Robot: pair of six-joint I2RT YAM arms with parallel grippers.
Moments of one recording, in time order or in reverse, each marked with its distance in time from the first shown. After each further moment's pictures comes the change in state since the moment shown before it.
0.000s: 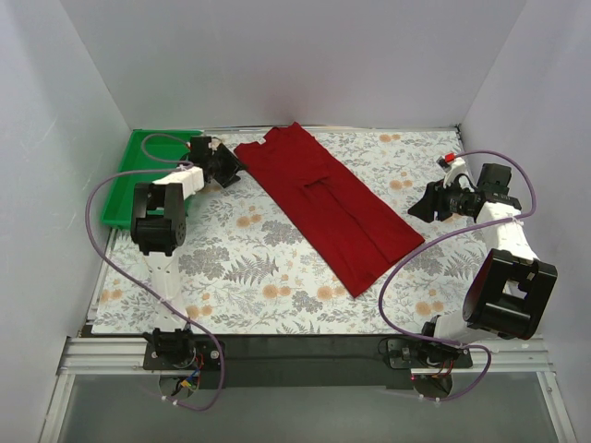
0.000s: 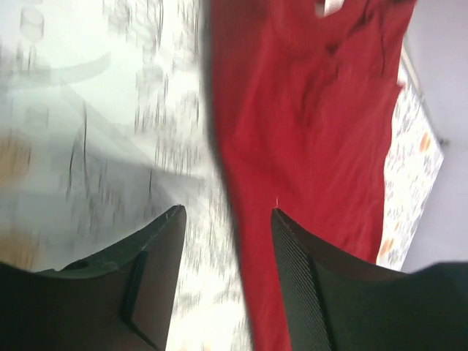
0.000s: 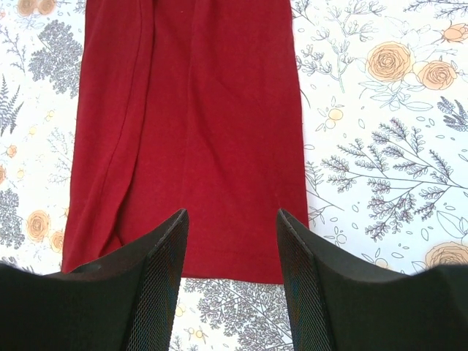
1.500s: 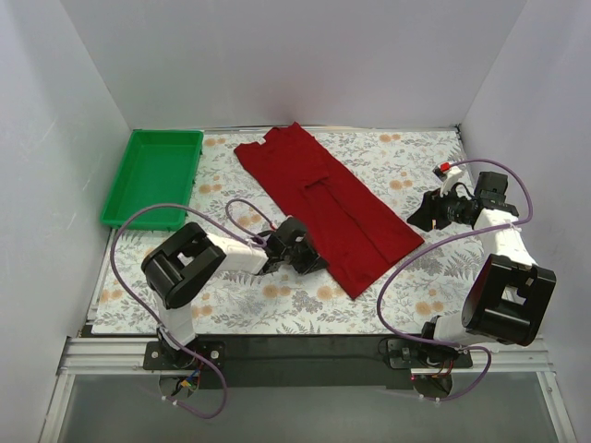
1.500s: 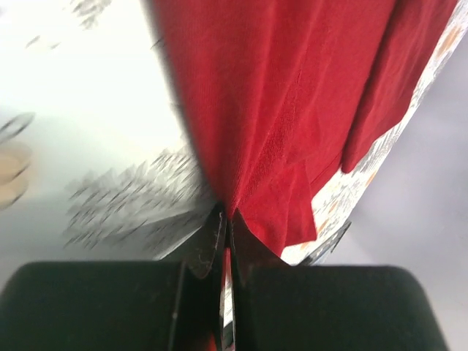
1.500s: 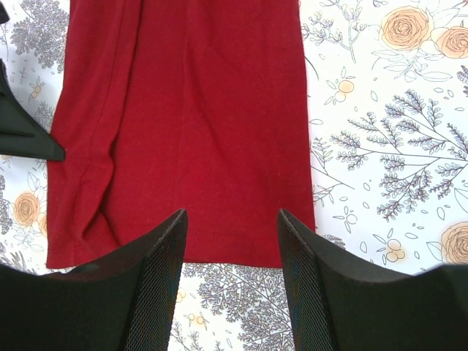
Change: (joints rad) left arm -0.779 -0.391 -0.717 0.262 -0.180 -0.523; right arm 0.000 -0.036 -0.071 -0.012 0.036 -0.053
